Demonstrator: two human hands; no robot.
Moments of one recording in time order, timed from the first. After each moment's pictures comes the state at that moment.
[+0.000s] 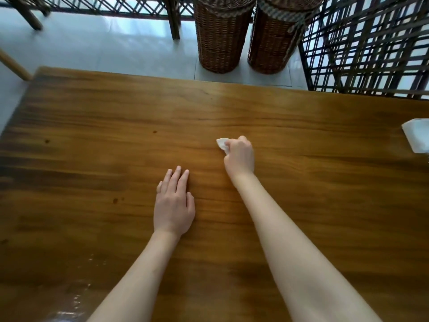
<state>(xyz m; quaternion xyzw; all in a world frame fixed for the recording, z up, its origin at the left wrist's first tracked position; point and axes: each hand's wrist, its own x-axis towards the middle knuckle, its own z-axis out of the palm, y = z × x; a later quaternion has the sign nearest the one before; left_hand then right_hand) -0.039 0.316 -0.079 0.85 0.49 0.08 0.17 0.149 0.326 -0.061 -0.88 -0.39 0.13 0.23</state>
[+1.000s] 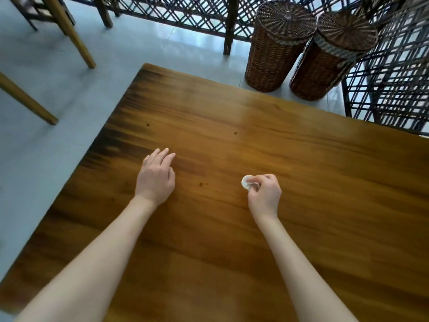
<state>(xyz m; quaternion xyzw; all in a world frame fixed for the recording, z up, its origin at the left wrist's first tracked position) -0.230 0.426 -0.041 0.84 0.53 0.10 0.11 -0.016 0.303 -0.039 -0.86 -0.35 0.16 0.33</state>
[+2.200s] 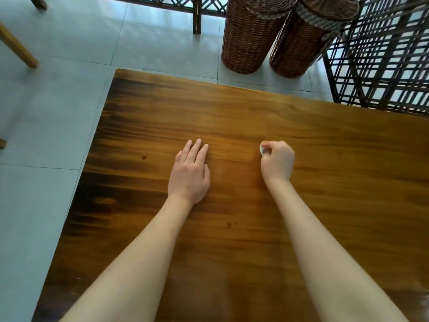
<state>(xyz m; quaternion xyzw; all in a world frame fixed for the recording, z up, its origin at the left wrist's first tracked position) -0.171 0.539 -0.087 0.89 0.41 0.10 0.17 0.014 0.462 -0.062 -0.92 -0.32 0.04 0.23</state>
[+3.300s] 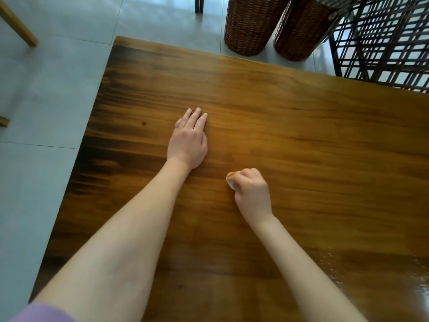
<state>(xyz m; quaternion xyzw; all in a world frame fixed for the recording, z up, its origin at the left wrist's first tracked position) -0.172 0.538 -0.087 0.89 0.40 0.11 0.17 -0.099 0.362 -0.051 -0.82 -0.52 0.12 0.21</state>
